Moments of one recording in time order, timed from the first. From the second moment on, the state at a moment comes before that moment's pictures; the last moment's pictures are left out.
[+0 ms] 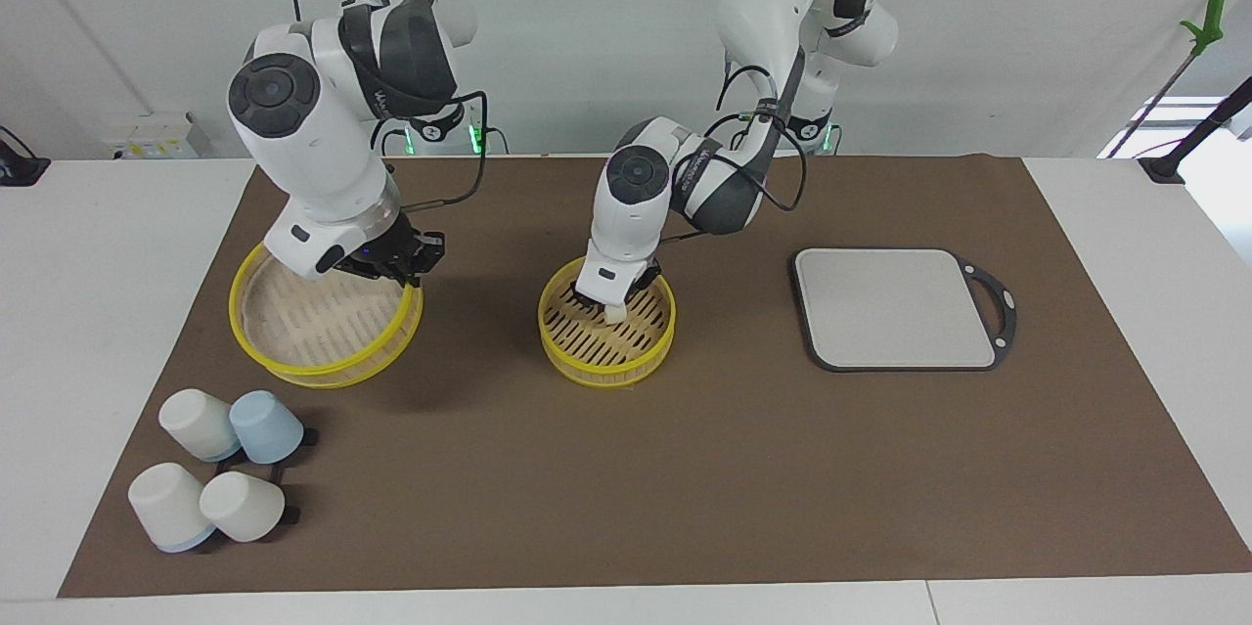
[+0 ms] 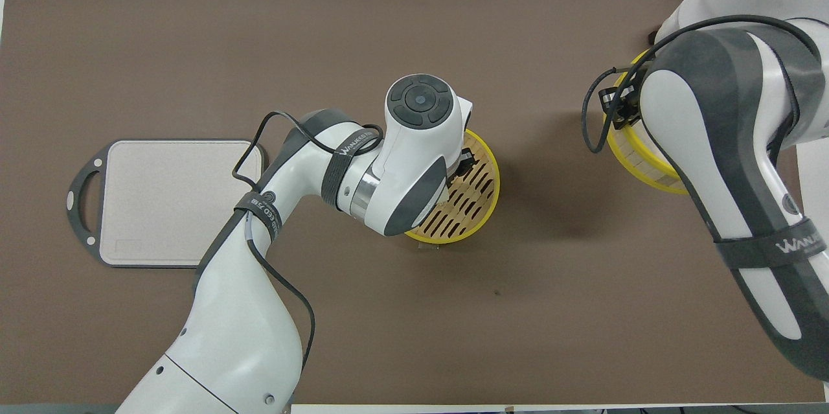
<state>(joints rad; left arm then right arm) -0.70 0.56 -0.02 -1.44 -0.16 1.95 -0.94 0.12 0.34 0.04 -1.35 0.02 1.52 0.05</state>
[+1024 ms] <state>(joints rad) -0.36 0.32 0.06 -1.42 -0.14 1.68 -0.84 0.24 0.33 0.05 -1.42 0.02 1.72 0.29</state>
